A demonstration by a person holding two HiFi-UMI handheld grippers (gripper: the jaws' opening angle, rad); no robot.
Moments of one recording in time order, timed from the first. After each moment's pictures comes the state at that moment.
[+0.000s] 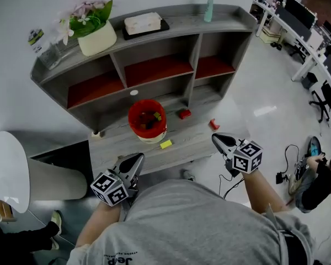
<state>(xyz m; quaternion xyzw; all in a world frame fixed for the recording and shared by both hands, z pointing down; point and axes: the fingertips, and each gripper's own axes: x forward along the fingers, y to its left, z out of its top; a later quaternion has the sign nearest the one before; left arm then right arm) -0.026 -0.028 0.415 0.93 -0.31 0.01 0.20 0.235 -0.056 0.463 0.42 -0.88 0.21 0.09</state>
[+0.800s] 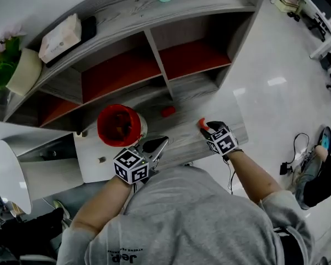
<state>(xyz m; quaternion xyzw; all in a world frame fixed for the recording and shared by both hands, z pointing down) 0.205 -0.138 0.548 0.92 -0.24 0.16 0.25 0.347 -0.169 0.715 0.39 -0.82 0.26 0.34</state>
